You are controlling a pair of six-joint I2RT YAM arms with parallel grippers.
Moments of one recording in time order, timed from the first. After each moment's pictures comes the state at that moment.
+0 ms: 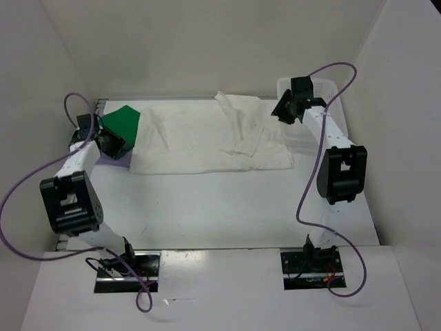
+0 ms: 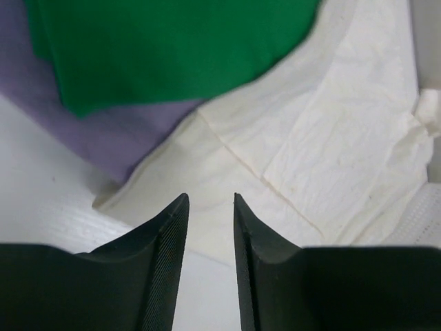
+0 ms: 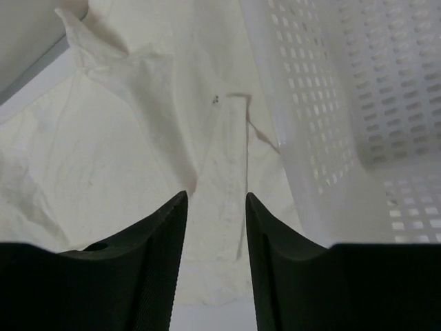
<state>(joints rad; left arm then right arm) 0.31 1.70 1.22 -0.41 0.23 -0.77 0.09 1.97 1.76 -0.55 -0.02 0.64</state>
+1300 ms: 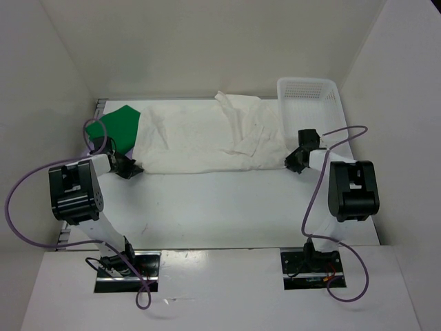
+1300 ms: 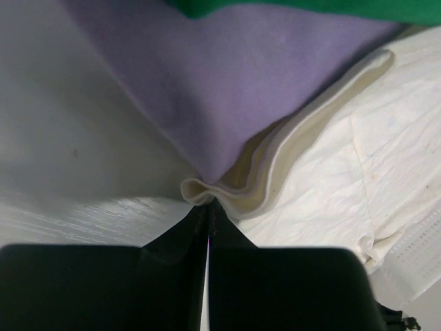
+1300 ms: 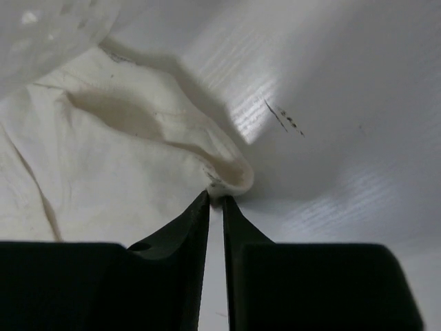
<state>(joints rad) 0.30 1.75 0.91 -0.23 0.31 -0.84 0.01 1.69 0.90 -0.21 0.06 0.88</state>
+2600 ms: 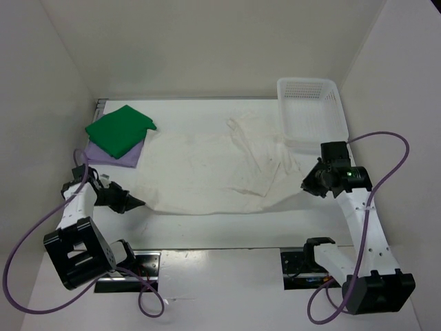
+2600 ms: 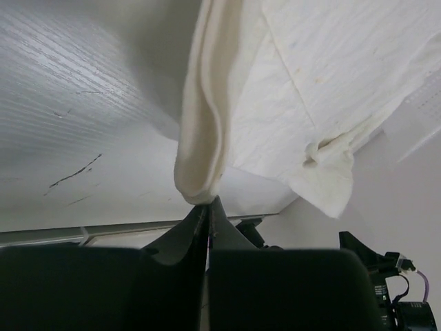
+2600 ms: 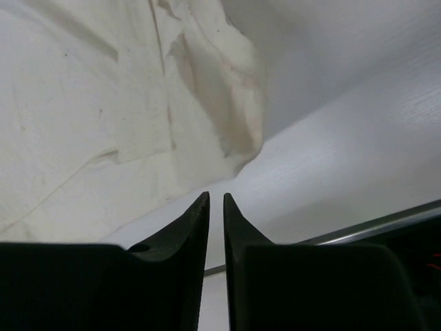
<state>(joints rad) 0.51 1.20 0.67 -0.89 0.63 -0.56 0.03 0.95 0.98 -1.06 0.03 0.74</state>
